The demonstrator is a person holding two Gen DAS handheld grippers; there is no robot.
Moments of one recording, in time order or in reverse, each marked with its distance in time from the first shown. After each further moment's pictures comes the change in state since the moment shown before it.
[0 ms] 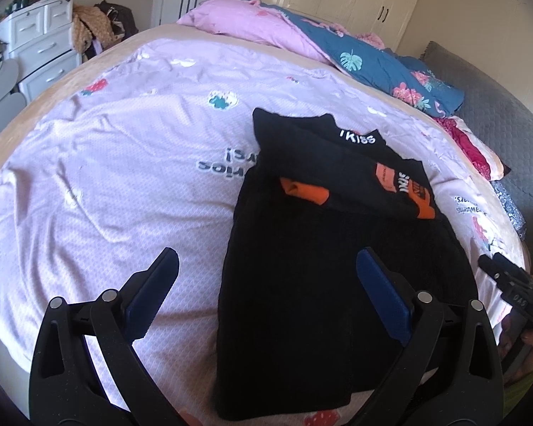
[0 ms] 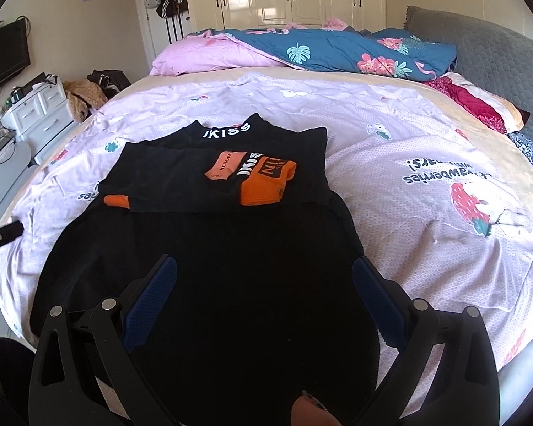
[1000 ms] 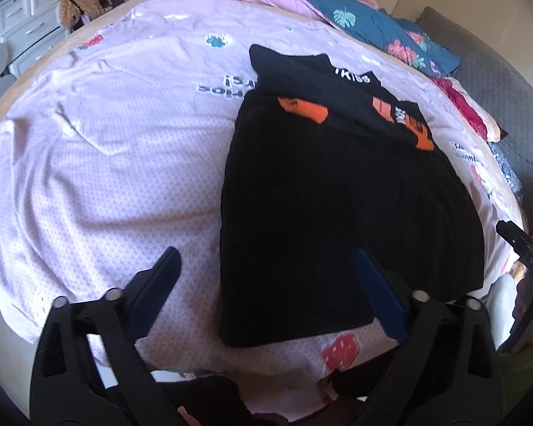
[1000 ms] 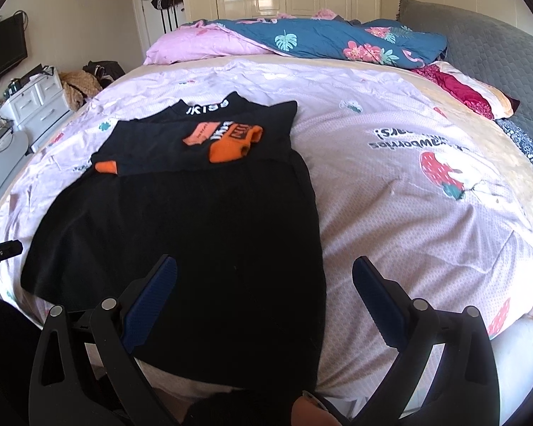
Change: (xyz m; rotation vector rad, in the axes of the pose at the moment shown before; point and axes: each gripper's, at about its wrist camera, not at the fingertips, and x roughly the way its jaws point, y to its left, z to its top) left arm -0.001 0.006 -0.060 0.040 0.159 -0.027; right arm -0.028 -0.040 -0.047 -0.005 0.048 -0.025
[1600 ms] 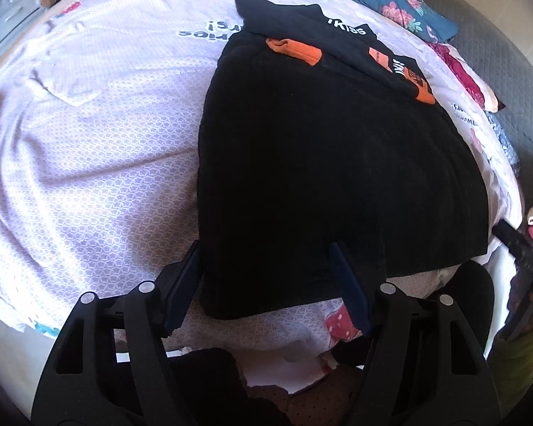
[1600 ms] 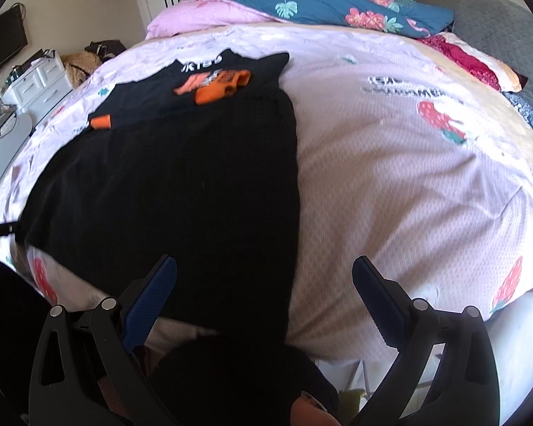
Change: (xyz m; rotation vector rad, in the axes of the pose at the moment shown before) left arm 0.028 -0.003 -0.018 0.013 0.154 -0.035; right arm 0.008 -0.030 -0.052 0.004 0.120 0.047
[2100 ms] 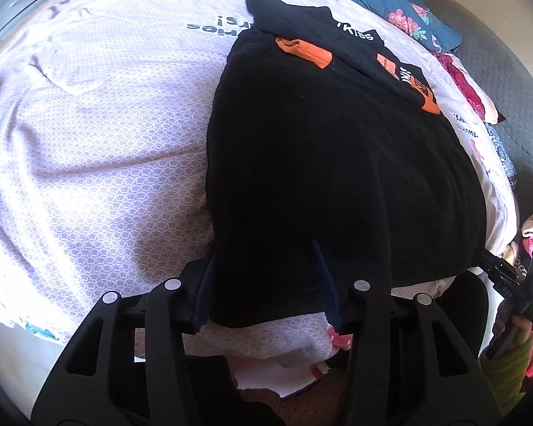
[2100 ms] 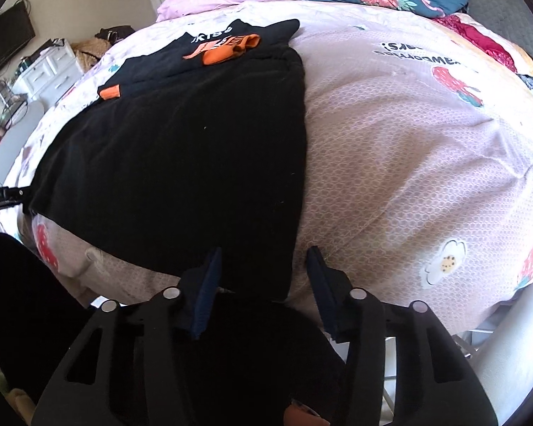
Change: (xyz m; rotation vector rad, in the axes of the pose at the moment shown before) left arm 0.005 0.008 0.001 -0.036 -0.002 -0.020; right arm 0.010 -0.004 -0.027 -0.020 0.072 0.065
